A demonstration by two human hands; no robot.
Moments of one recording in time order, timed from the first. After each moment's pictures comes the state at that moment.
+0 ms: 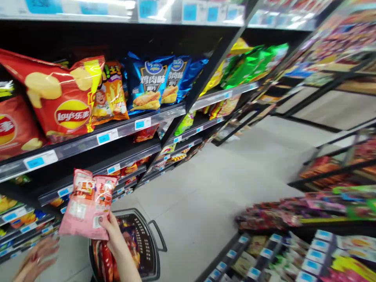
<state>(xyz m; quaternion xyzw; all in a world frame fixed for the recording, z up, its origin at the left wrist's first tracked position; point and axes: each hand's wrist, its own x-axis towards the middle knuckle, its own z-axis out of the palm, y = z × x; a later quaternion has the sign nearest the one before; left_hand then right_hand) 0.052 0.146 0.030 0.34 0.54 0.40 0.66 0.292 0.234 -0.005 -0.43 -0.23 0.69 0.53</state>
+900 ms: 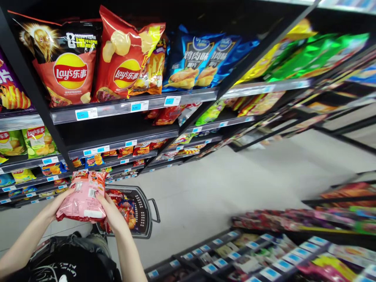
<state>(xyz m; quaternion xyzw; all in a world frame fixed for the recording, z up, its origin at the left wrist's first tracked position) 0.045 0.095 0.046 0.11 0.51 0.43 0.74 0.226 0.115 0.040 -0.42 -0.26 0.81 0.32</state>
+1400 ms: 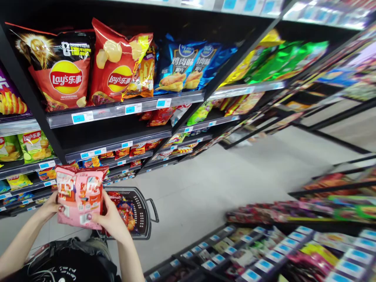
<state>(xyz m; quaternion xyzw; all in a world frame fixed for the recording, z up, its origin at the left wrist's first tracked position) 0.014 0.093 0.028 0.30 0.48 0.48 0.67 0.239 0.106 0.046 -0.32 -0.46 0.73 0.39</state>
